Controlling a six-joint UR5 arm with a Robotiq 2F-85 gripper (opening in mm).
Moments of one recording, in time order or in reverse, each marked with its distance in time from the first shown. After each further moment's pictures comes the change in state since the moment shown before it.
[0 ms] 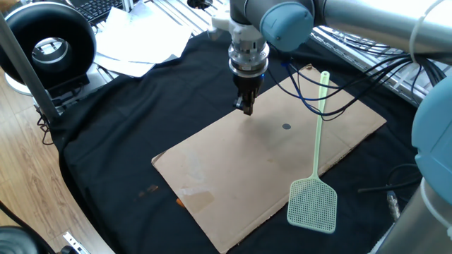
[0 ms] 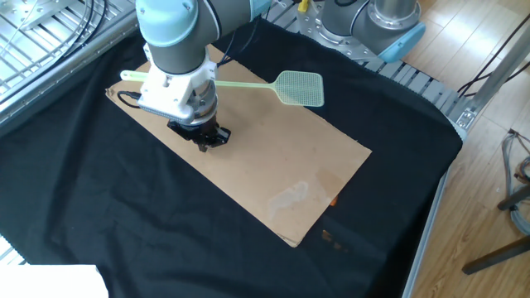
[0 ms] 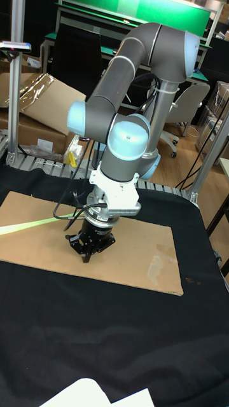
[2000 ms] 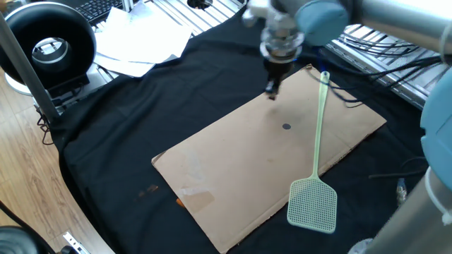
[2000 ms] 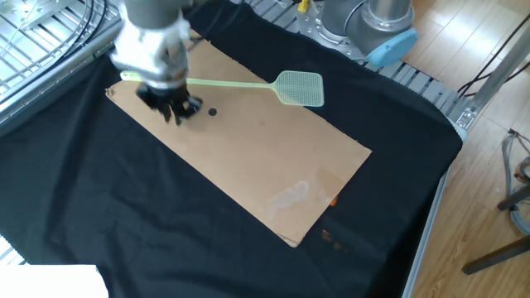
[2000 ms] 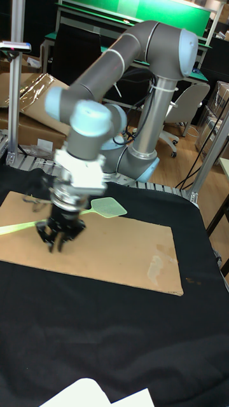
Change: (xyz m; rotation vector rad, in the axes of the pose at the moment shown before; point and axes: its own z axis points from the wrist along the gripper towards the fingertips) arm 0.061 -0.098 -0.009 0.043 -0.069 0.008
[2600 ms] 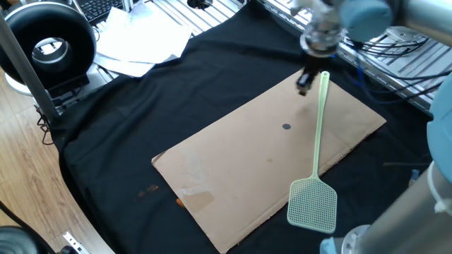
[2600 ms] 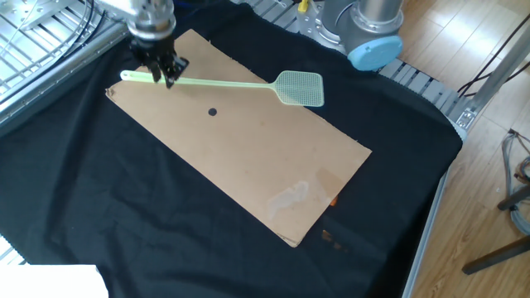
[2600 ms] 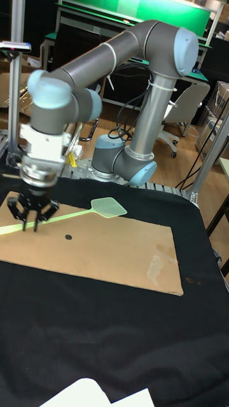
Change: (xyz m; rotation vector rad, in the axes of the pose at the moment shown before) arm 0.070 -0.047 -0.004 -0.034 -0.036 0.180
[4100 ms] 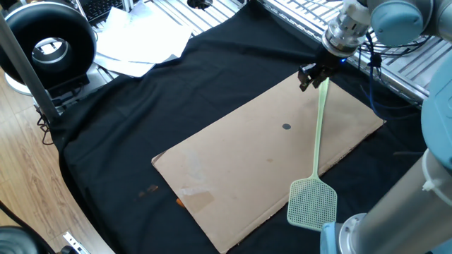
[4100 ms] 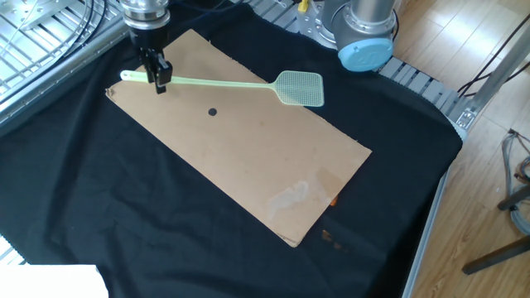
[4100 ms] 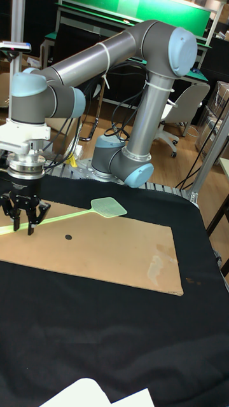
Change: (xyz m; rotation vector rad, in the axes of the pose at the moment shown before) arm -0.014 -0.011 0.012 -0.101 -0.140 0.536
